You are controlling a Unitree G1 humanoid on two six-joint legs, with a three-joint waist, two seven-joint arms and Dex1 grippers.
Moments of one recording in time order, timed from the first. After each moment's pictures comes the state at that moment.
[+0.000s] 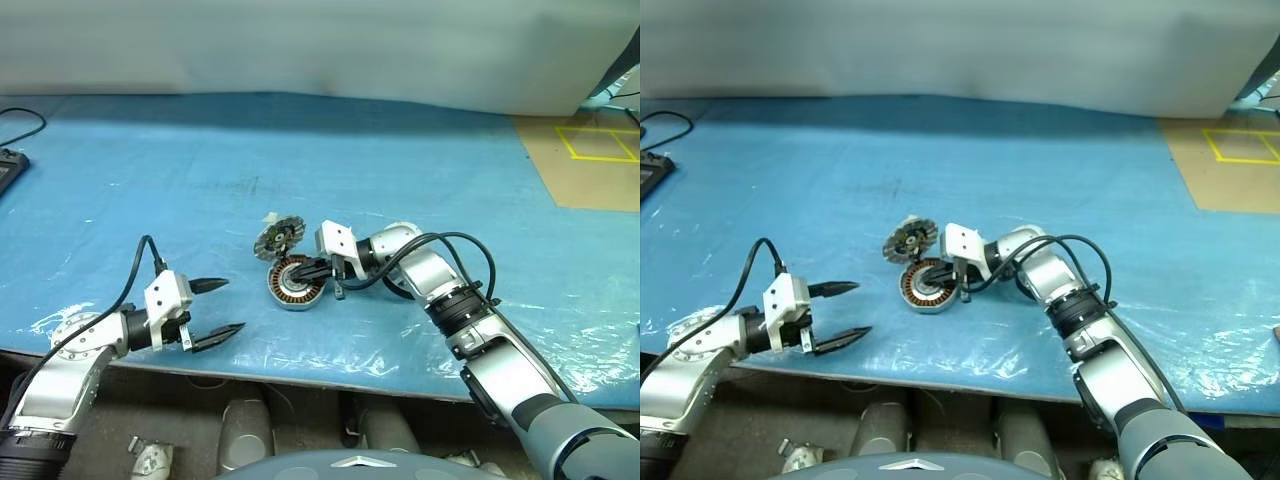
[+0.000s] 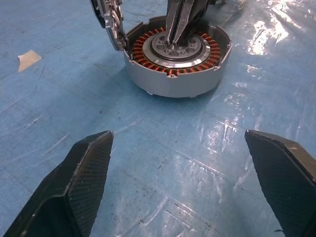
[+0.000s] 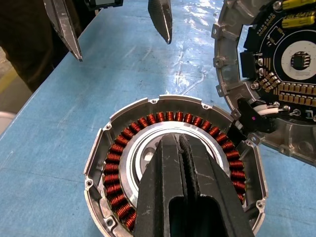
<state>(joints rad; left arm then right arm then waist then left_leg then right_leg) 0.10 0.70 0.09 -0.11 -0.37 0.03 -1.09 -0.71 -0.29 0.41 0.41 0.04 0.10 1.25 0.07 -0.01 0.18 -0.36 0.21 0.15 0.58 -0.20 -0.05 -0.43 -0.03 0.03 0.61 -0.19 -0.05</state>
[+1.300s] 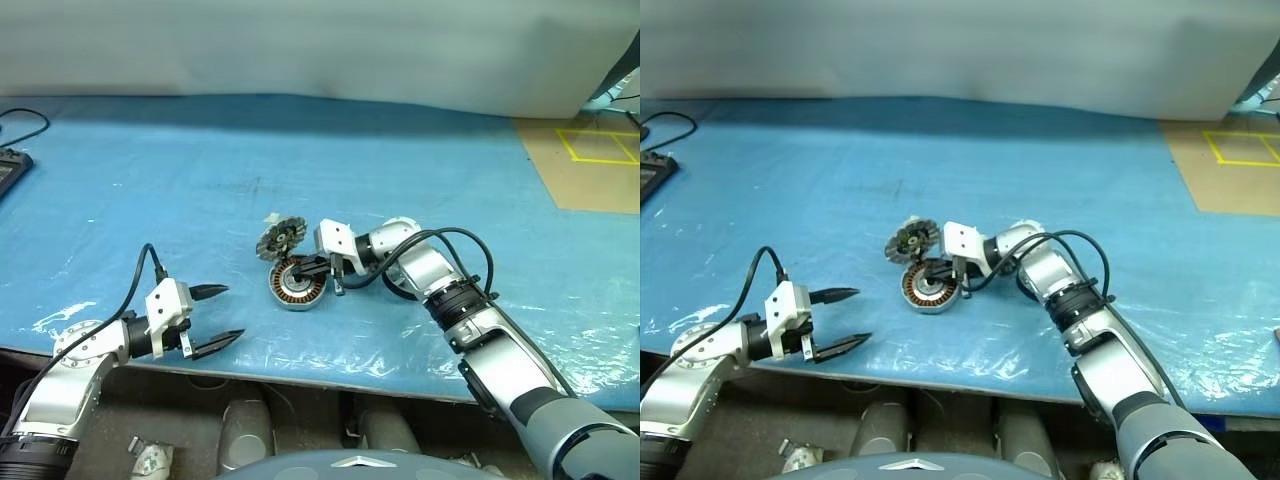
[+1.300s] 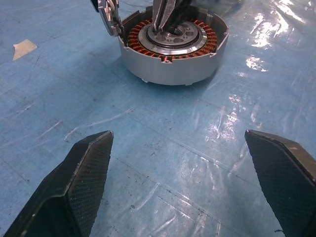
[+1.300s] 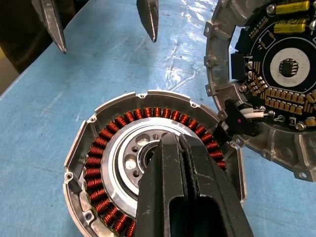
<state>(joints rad) 0.12 0.69 0.08 -0.09 -0.35 0.01 -1.08 -0.74 -0.30 0.44 0.48 -0.02 -0.01 1.24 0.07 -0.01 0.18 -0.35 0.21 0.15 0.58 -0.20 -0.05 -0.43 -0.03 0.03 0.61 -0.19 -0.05</state>
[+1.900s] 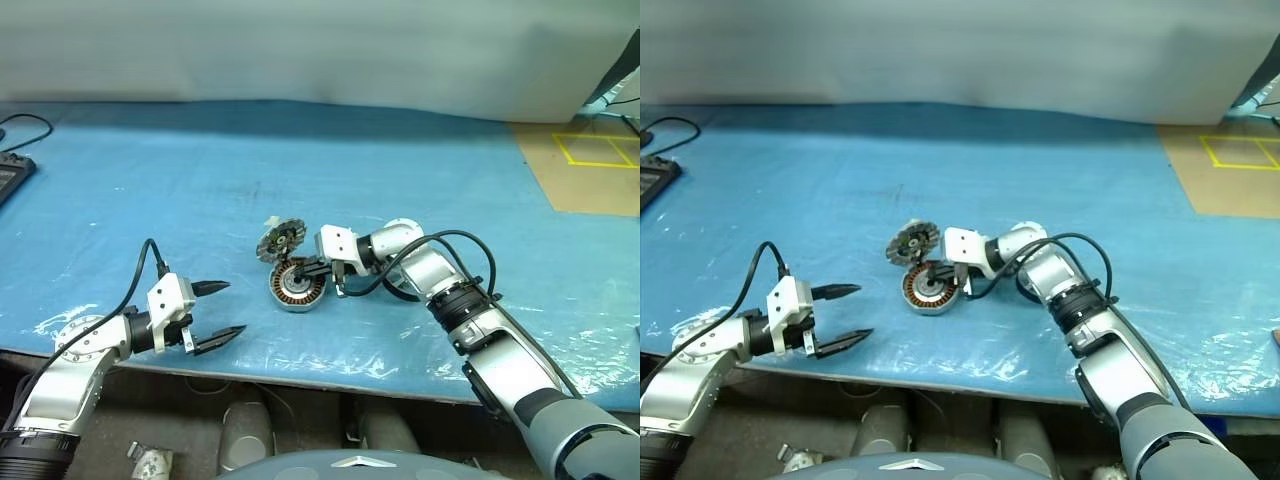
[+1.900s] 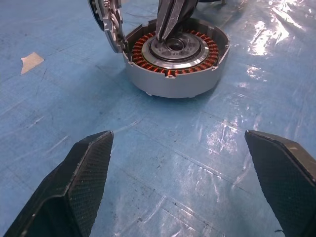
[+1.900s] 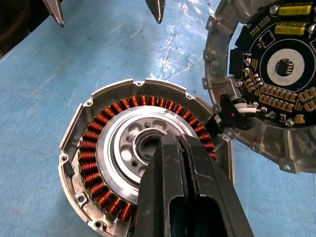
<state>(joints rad) 0.10 0.69 0.08 -0.11 -0.35 0.04 -1.08 -0.73 -0.31 0.45 0.50 -0.05 -0.08 1.20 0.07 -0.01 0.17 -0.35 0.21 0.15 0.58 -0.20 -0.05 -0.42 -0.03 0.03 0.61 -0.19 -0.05</state>
